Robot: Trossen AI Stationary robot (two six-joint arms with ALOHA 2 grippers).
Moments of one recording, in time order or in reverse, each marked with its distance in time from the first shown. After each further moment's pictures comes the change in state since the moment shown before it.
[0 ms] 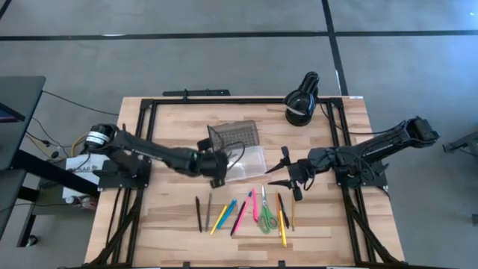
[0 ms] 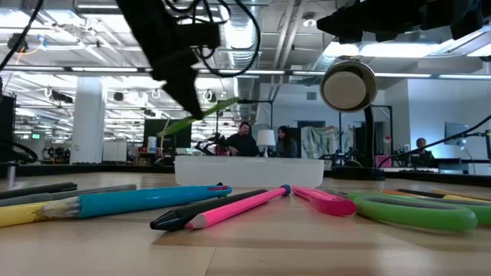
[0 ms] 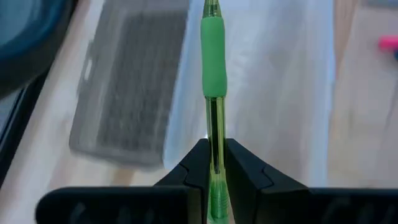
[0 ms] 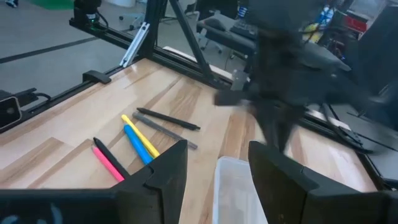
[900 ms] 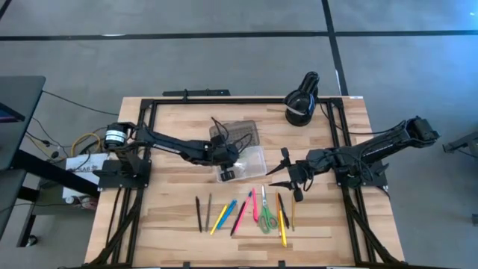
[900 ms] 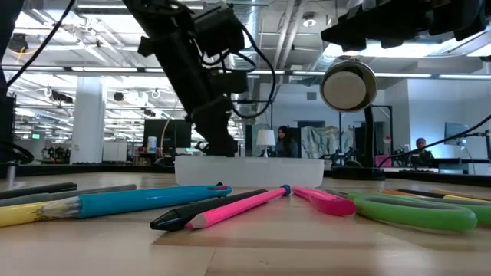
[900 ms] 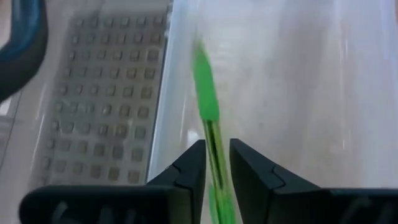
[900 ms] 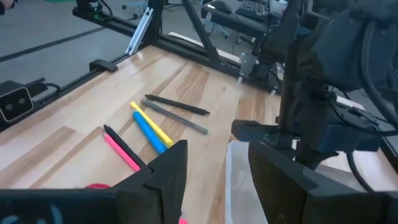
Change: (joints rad) left arm 0.161 0.174 -0.032 0.298 0.205 0.145; right arm 0.004 0.000 0.000 -0.062 0.000 0.060
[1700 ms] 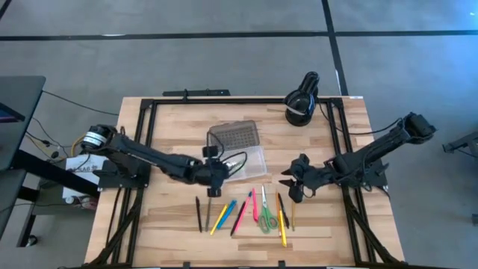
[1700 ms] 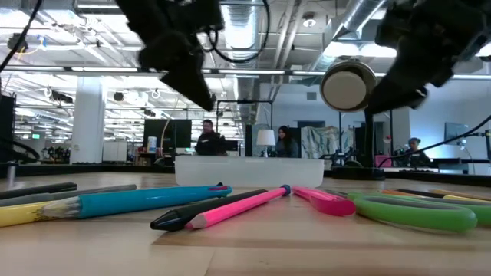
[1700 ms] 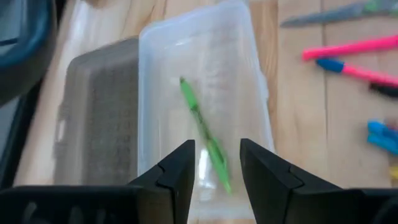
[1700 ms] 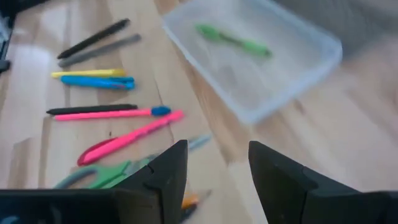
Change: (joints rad) left arm -0.268 -0.201 -0.003 -0.196 -0.215 0.020; right arm 0.189 0.000 0.000 -0.486 0.426 0.971
